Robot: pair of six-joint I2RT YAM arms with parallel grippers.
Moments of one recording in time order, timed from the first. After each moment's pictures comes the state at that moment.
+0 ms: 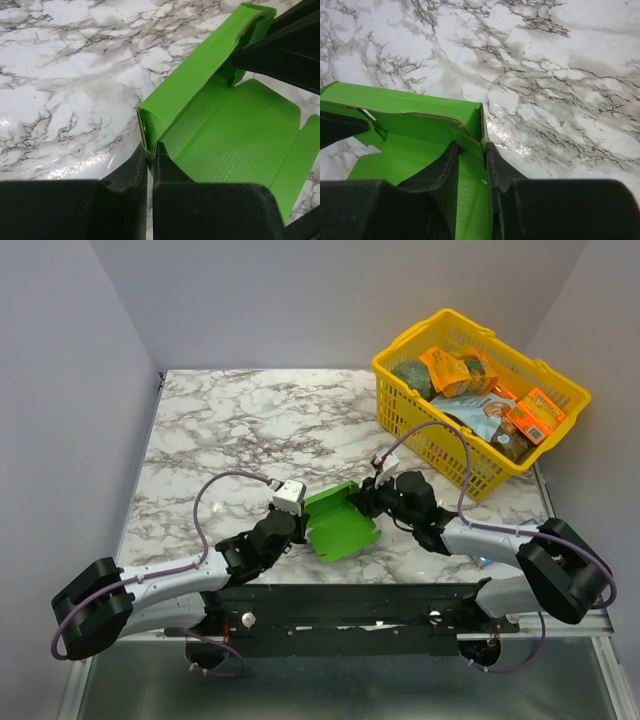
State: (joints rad) left arm -1.00 1.02 0.33 0.27 -0.44 -0.42; right arm 0.71 1.38 0.49 0.56 -0.13 0.21
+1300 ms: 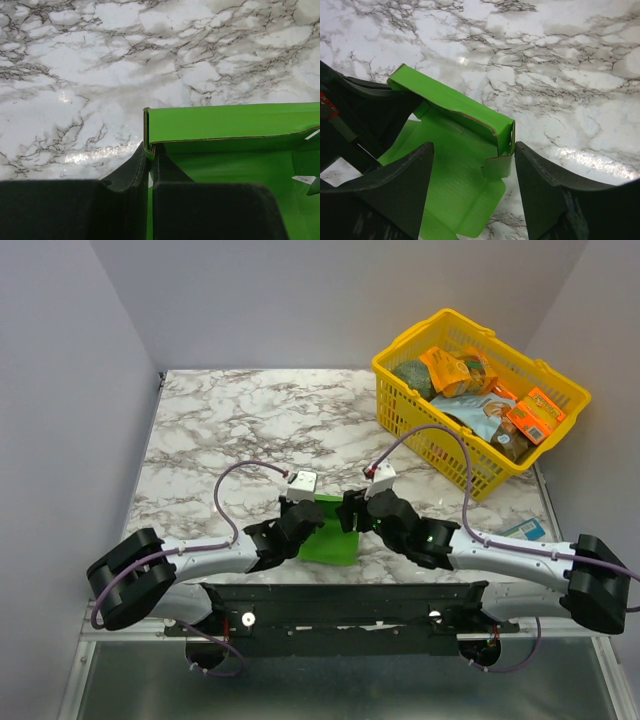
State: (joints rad) left arm -1.01 1.32 0.55 0.16 -0.72 -0.48; right arm 1.08 1.21 0.67 0.05 0.52 0.49
